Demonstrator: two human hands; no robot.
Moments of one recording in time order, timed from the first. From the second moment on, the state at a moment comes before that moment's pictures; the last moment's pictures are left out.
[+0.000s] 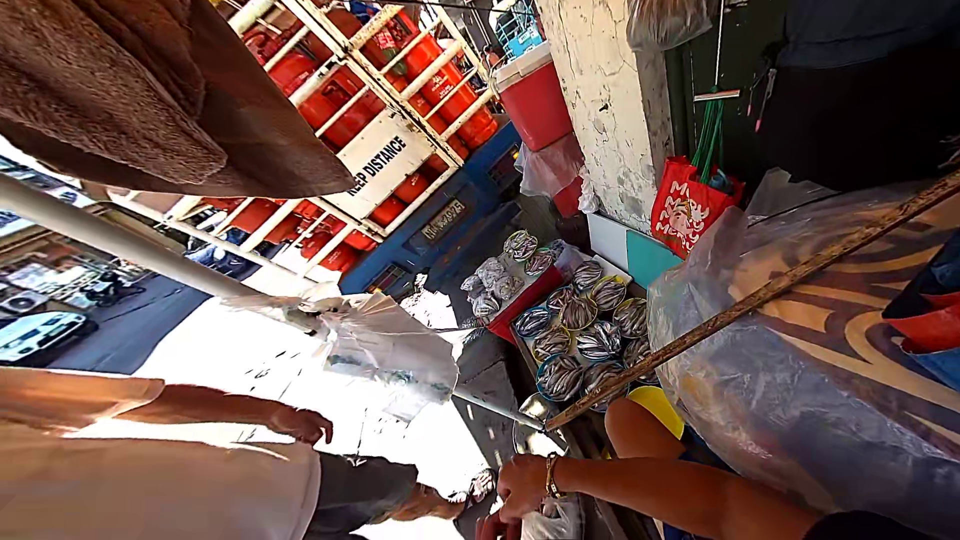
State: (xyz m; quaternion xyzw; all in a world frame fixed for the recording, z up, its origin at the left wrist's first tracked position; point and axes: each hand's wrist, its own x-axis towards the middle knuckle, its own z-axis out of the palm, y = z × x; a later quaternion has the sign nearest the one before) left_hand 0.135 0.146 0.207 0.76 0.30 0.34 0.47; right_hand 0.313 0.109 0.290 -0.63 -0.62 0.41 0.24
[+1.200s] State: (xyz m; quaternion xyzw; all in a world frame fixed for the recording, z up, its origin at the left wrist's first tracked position) left_hand 0.348 0.307 0.417 0.68 0.51 0.39 0.35; right_hand 0.303 0.103 0.232 -0.66 -0.38 0.29 0.59
